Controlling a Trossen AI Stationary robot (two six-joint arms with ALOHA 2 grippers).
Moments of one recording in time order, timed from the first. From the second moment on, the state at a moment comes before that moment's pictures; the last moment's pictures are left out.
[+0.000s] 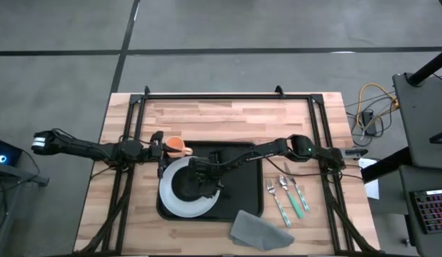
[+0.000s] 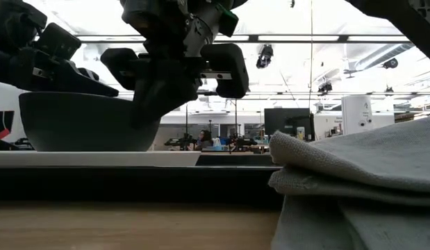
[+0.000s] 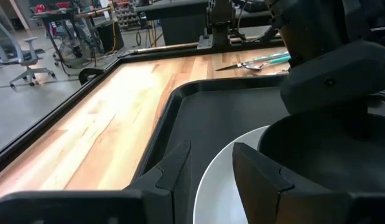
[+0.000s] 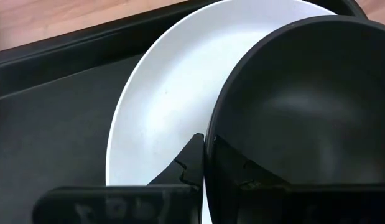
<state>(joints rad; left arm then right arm) -0.07 0.47 0.01 0.30 -0.19 0.09 0.12 2.38 2.06 -0.78 -0.39 -0.95</state>
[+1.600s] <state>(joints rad) -0.07 0.46 0.02 0.30 0.17 -0.03 0.12 2.33 2.13 -0.83 -0.38 -0.85</state>
